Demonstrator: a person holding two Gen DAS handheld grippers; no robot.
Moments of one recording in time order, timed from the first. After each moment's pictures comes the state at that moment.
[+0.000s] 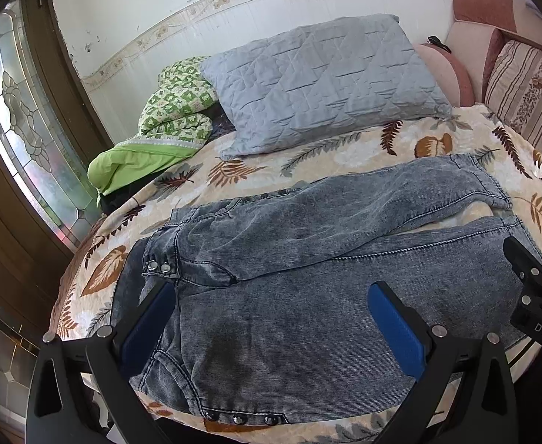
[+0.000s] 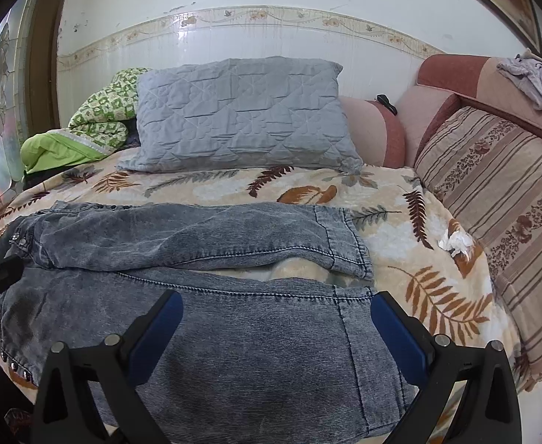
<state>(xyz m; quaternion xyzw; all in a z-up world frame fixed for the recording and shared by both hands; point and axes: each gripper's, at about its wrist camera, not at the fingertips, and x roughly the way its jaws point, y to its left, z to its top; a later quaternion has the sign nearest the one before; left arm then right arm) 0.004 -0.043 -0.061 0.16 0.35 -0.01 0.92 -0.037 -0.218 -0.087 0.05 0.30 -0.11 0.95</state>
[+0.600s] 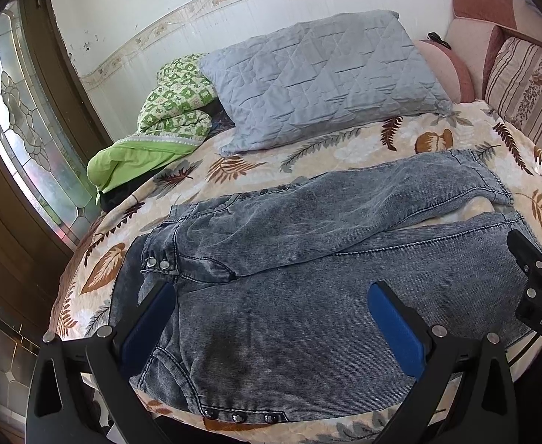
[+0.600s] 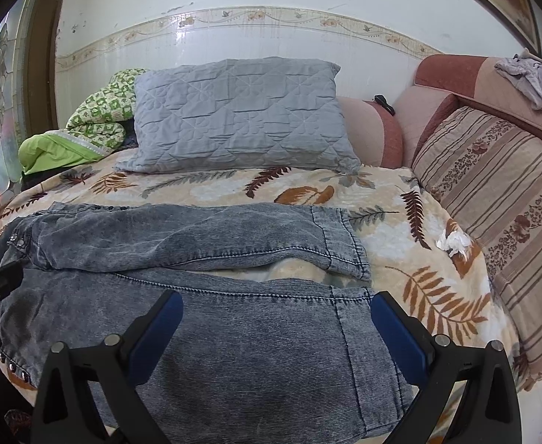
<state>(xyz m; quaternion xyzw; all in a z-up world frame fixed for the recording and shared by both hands) 0.004 -0.042 -0.064 0.16 0.36 -0.01 0.92 -0.037 -0.219 -0.086 0.05 0.30 -0.12 0.95</state>
